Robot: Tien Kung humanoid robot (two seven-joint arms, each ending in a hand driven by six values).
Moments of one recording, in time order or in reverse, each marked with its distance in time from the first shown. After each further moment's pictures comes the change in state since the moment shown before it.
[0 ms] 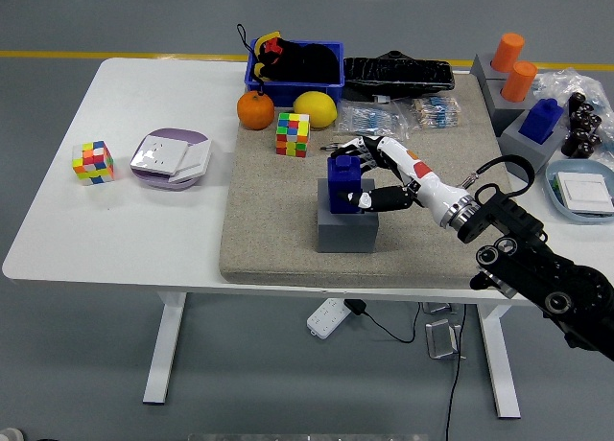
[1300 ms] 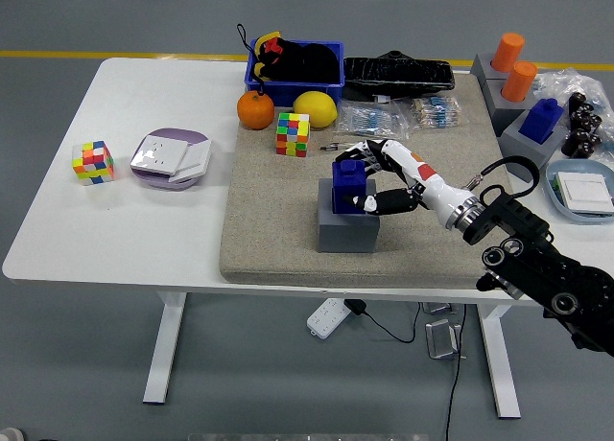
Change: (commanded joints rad) left arm 0.001 0.000 0.000 -0.001 0.002 0.000 -0.001; right arm -0.007 -0.016 -0.006 0.005 0.002 0.003 -0.001
